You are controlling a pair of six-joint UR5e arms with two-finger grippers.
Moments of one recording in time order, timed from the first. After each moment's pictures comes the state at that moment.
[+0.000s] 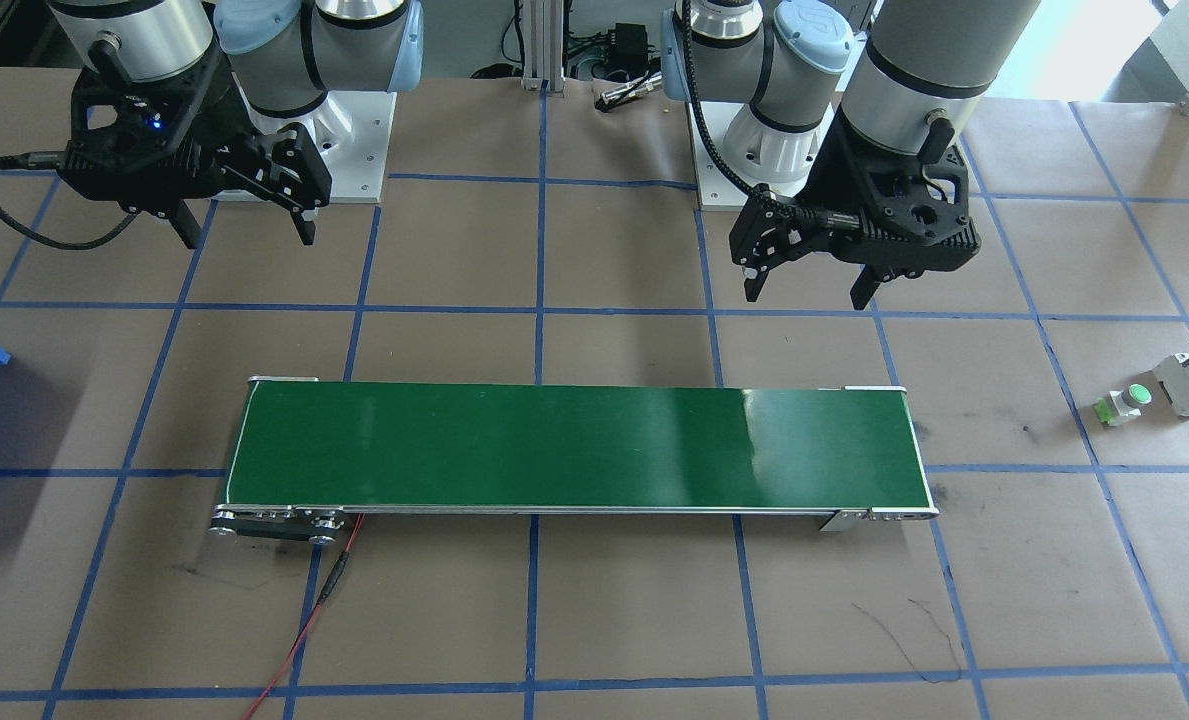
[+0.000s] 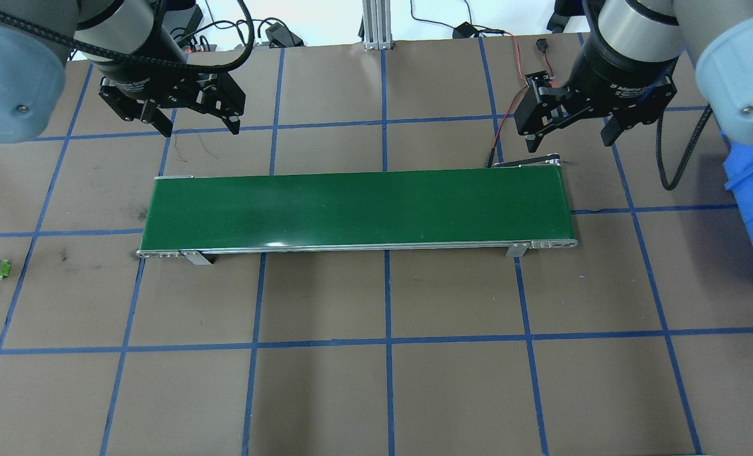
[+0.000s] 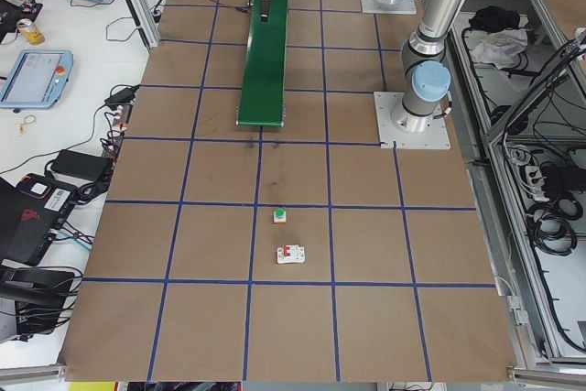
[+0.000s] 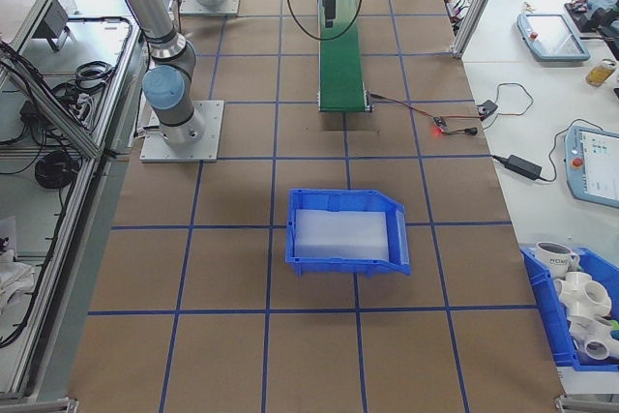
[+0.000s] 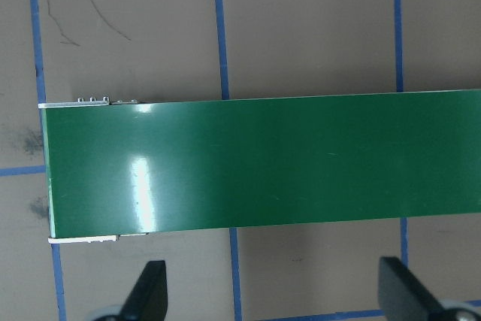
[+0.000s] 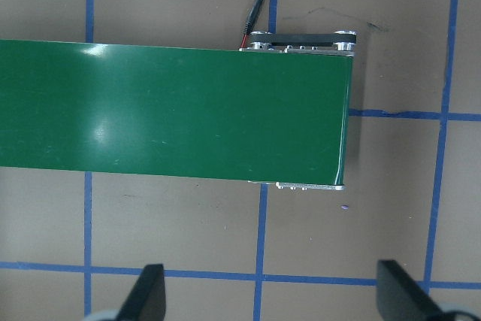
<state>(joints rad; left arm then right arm) -1.58 -1.60 -1.55 -1.46 1.53 0.03 1.58 -1.62 1.60 -1.60 -1.56 -0.04</state>
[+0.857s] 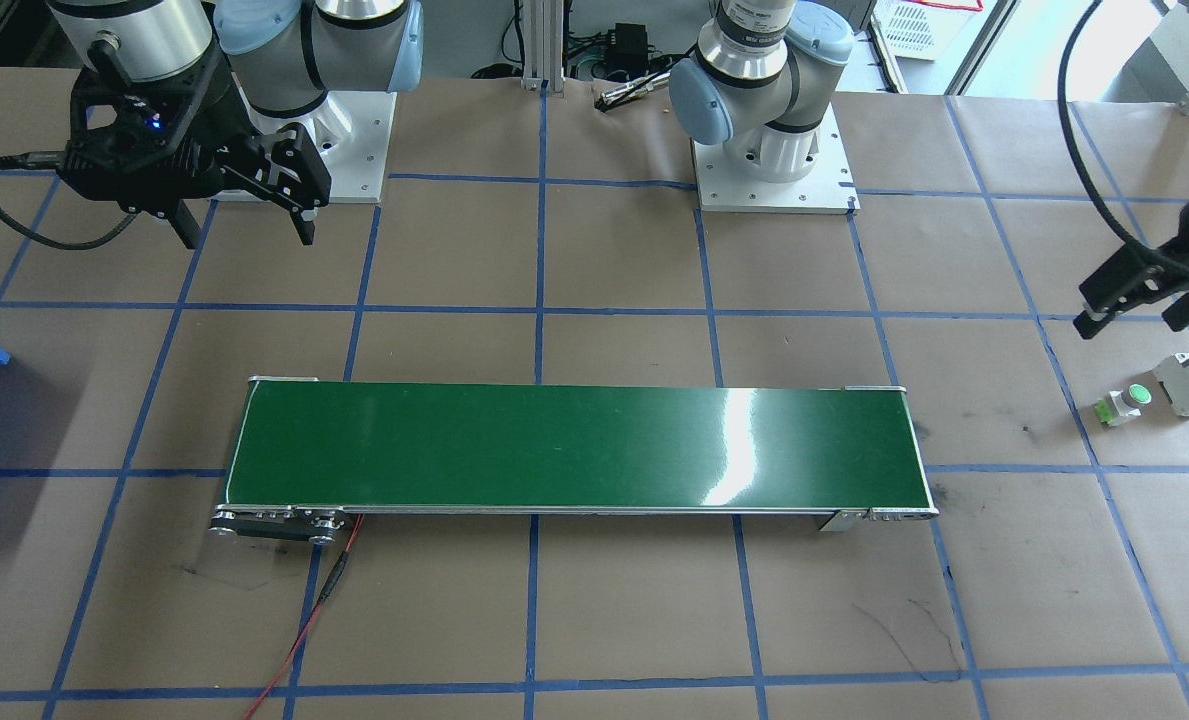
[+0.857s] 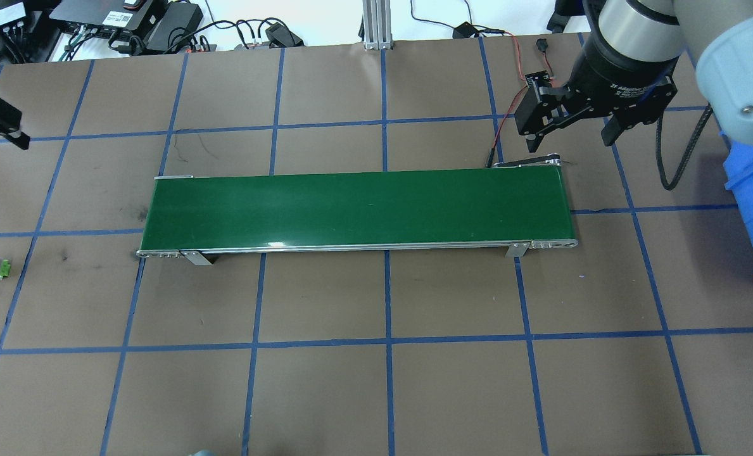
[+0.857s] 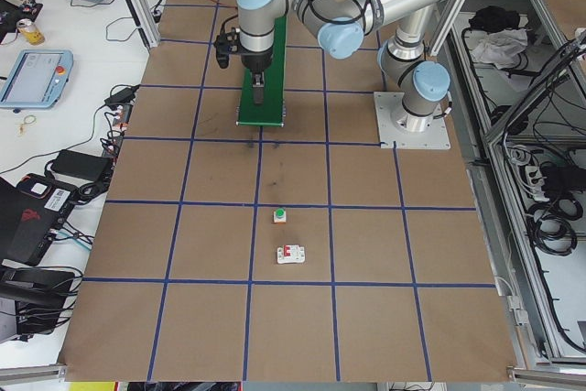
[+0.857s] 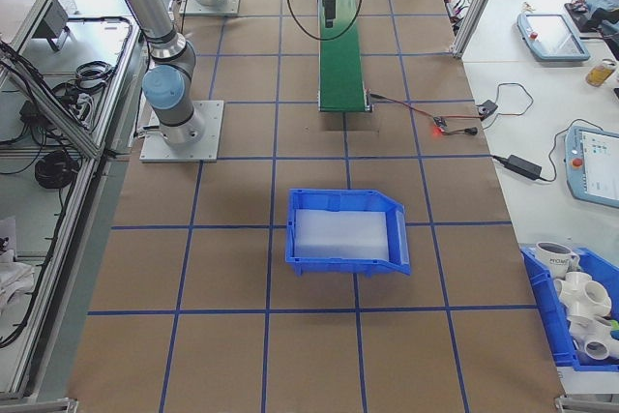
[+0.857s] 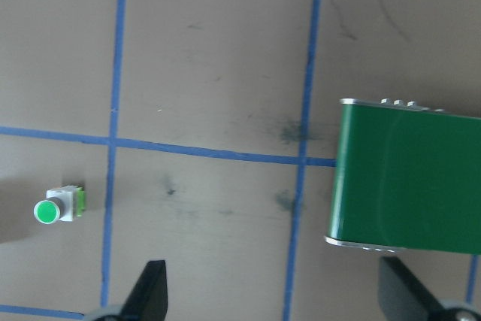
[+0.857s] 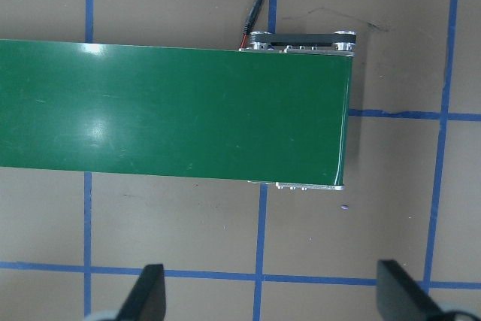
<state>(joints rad) -1.02 -1.66 -1.55 -1.45 1.54 0.43 1.58 -1.62 1.60 -1.60 -1.56 -0.04</state>
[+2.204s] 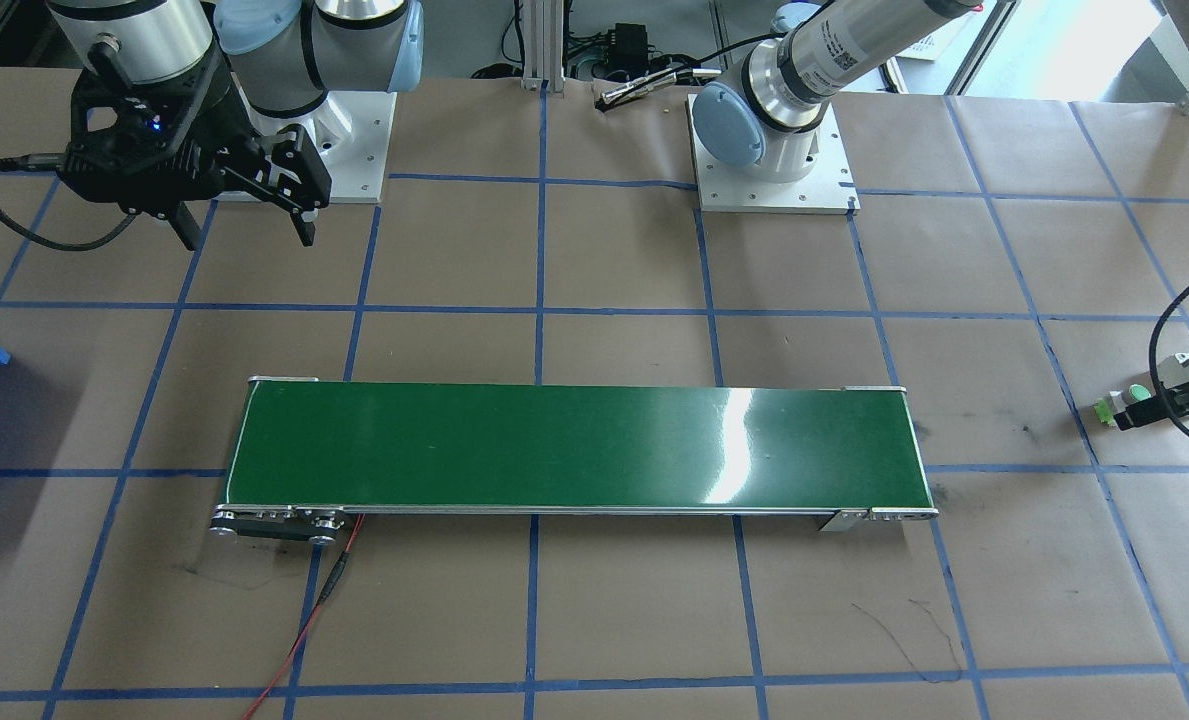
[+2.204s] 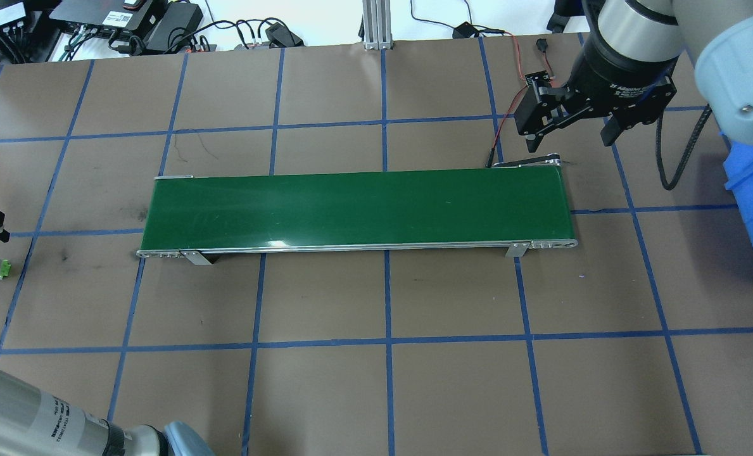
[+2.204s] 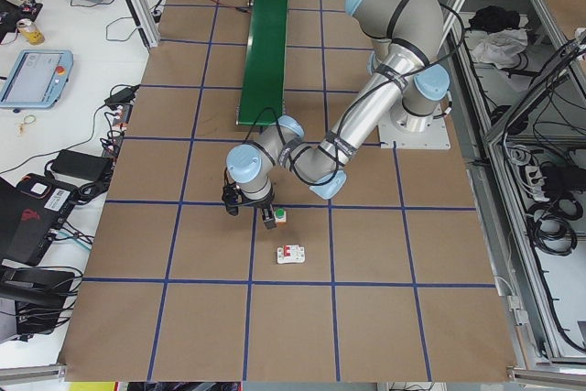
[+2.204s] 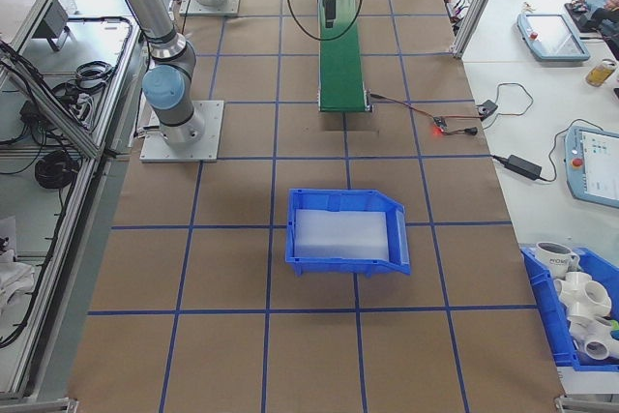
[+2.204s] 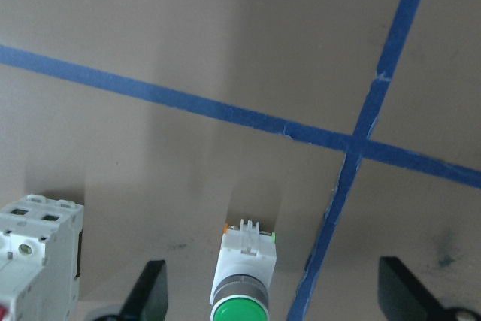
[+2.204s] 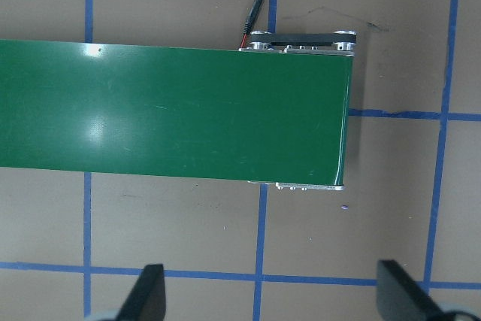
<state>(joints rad) -0.75 -2.11 -1.55 -1.16 1.67 0.54 1.58 -1.62 1.60 -1.60 -1.56 -0.04</state>
